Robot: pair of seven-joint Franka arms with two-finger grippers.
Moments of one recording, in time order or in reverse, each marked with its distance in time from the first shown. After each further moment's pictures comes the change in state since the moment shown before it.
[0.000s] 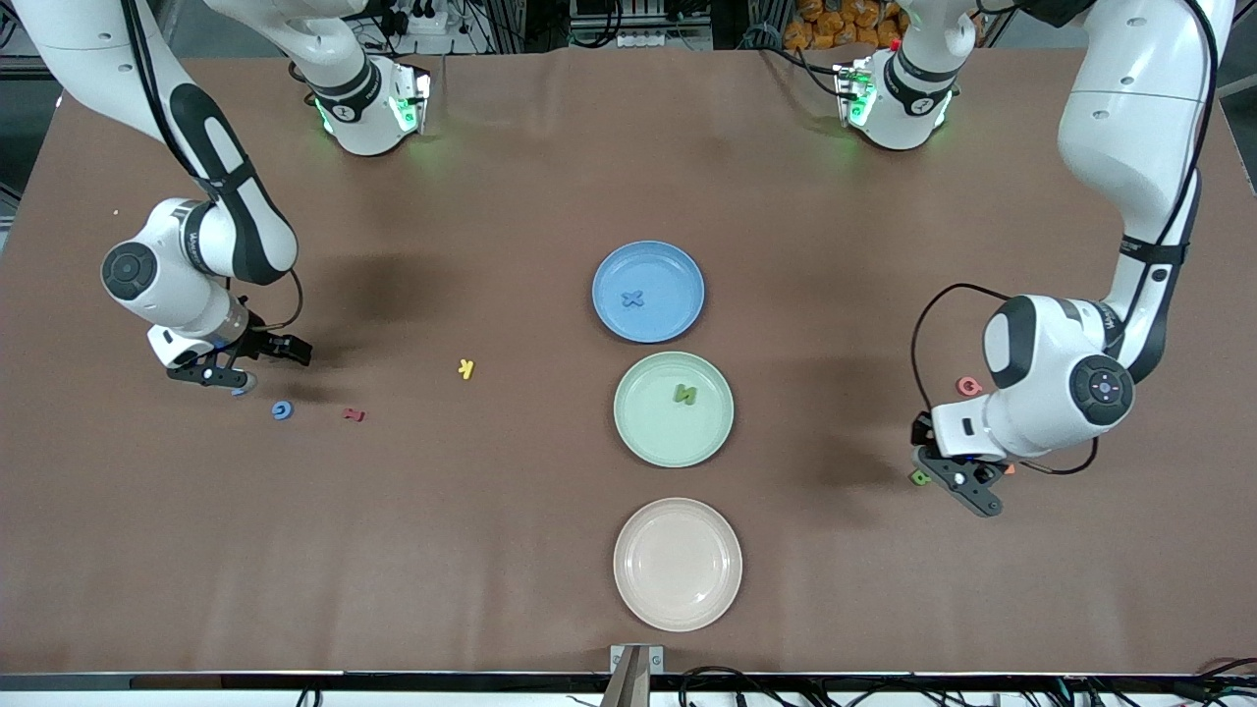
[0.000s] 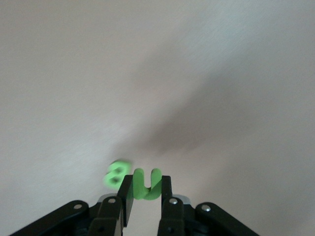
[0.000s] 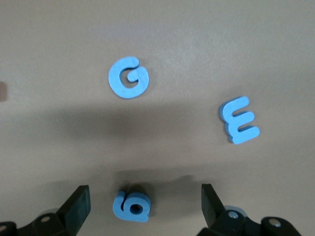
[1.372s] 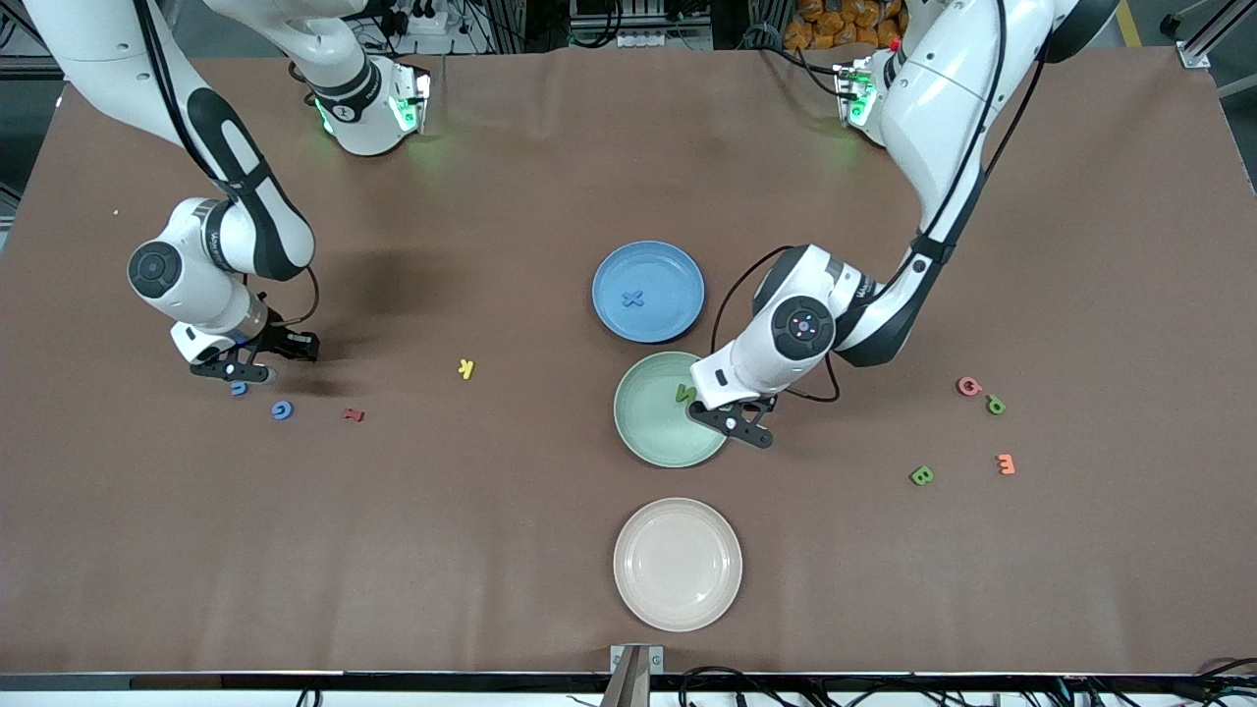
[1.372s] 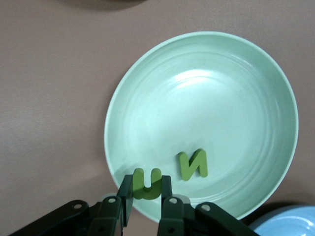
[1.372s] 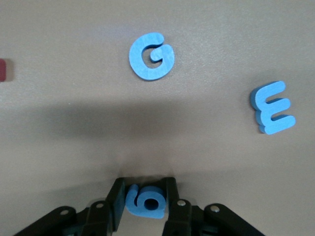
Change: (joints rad) left arm -0.398 0.071 -0.056 0.039 0.009 0.013 -0.762; right arm 0.011 0.014 0.021 -0.033 0.009 0.036 0.001
